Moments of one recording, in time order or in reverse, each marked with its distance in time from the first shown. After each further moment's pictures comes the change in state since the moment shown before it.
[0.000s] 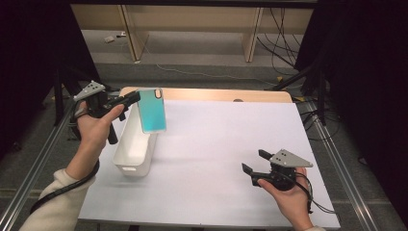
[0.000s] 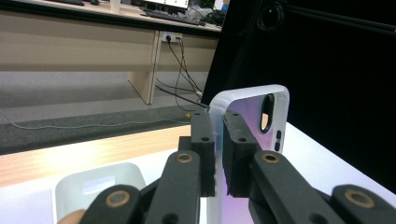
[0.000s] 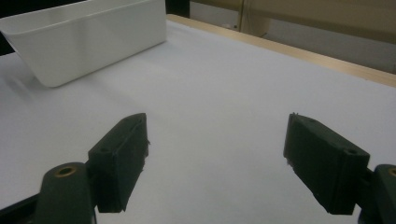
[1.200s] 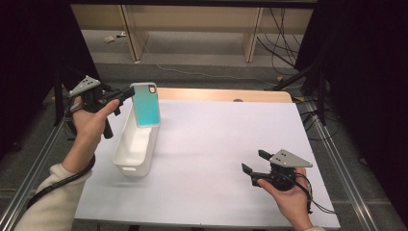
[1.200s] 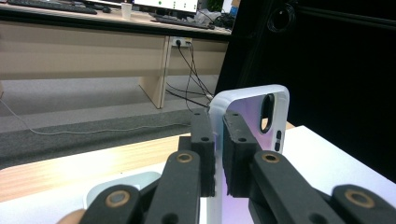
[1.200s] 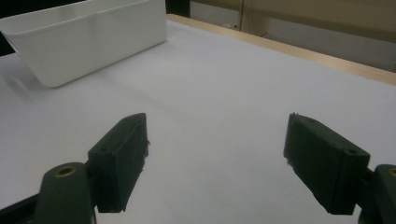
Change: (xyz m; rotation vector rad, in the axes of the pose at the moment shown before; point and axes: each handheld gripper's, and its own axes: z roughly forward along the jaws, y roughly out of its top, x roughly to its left) left arm 0.018 0.008 0.002 -0.012 0.032 0.029; right arm 0.000 -0.001 0.002 -0.015 0.007 0.006
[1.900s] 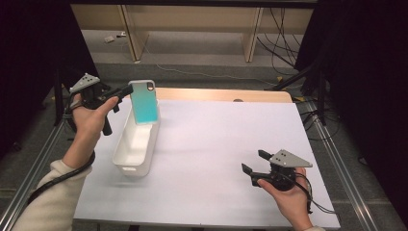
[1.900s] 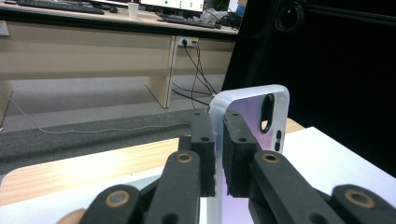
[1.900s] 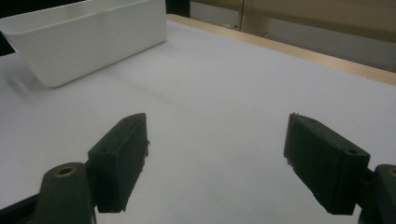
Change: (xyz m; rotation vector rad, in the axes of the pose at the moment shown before) left arm 0.010 0.002 0.006 0.005 0.023 0.002; right arm 0.001 0.000 0.000 0.007 0.007 0.012
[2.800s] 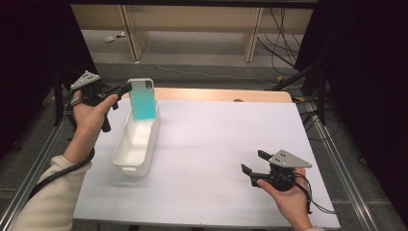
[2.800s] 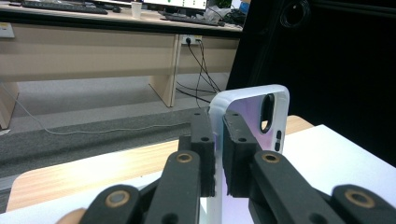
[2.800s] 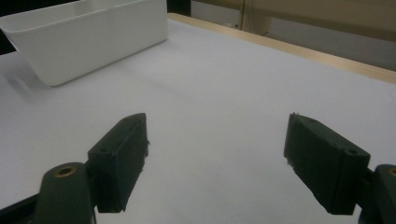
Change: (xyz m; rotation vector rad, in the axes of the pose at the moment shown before) left arm 0.013 0.001 0.008 0.012 0.015 0.019; right arm 0.001 -0.001 0.001 0.005 0.000 0.004
